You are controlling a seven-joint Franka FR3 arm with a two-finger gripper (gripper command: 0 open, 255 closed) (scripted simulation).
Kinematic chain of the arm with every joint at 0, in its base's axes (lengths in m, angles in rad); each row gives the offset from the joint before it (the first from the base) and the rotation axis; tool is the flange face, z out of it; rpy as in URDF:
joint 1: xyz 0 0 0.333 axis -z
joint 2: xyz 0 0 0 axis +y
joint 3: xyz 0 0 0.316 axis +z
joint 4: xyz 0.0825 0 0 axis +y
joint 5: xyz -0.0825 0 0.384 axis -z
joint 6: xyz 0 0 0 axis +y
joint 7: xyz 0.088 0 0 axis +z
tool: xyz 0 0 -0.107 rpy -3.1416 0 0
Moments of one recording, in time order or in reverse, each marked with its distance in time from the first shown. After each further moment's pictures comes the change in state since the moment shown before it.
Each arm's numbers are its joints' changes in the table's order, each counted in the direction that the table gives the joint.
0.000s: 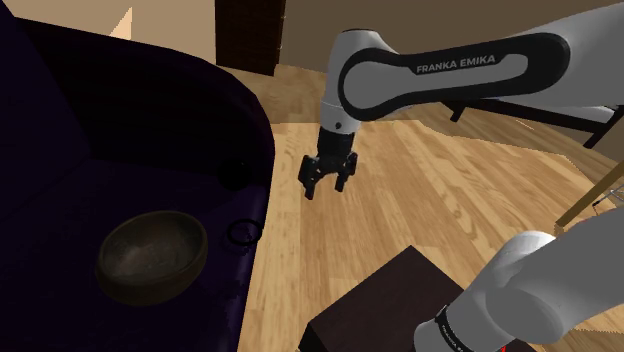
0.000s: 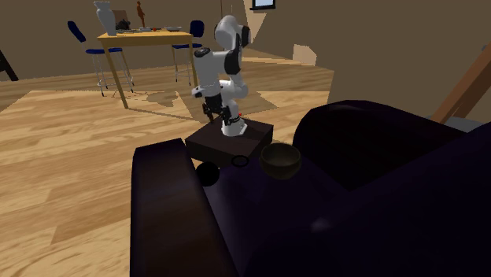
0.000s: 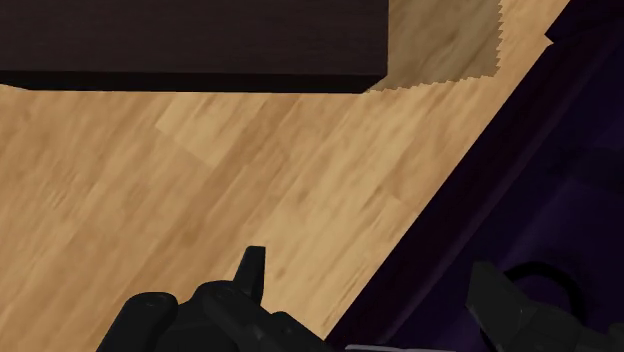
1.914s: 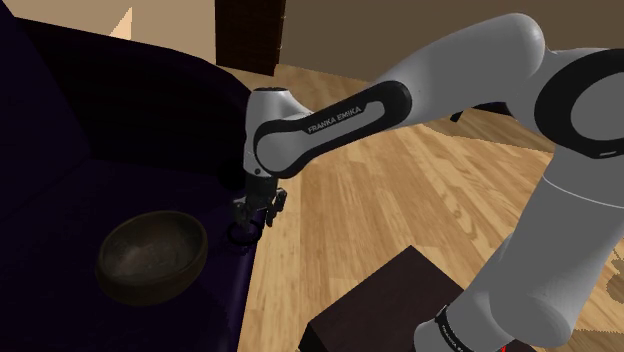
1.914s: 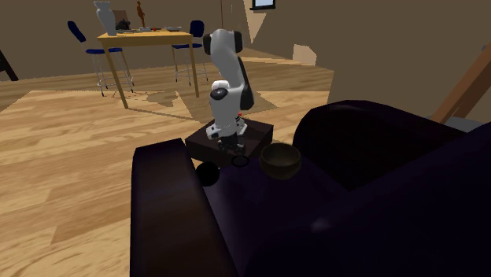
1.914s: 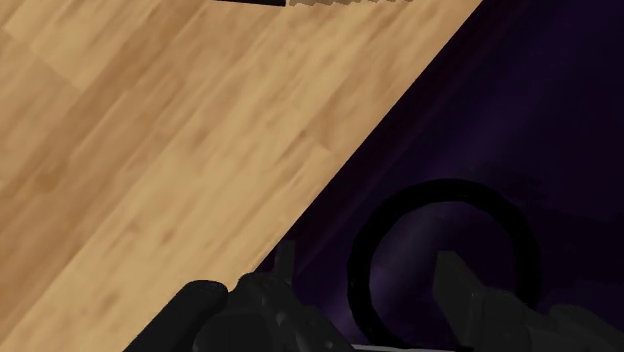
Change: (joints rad) arm -0.085 0.520 0.111 -0.230 0.109 -0.310 -0.169
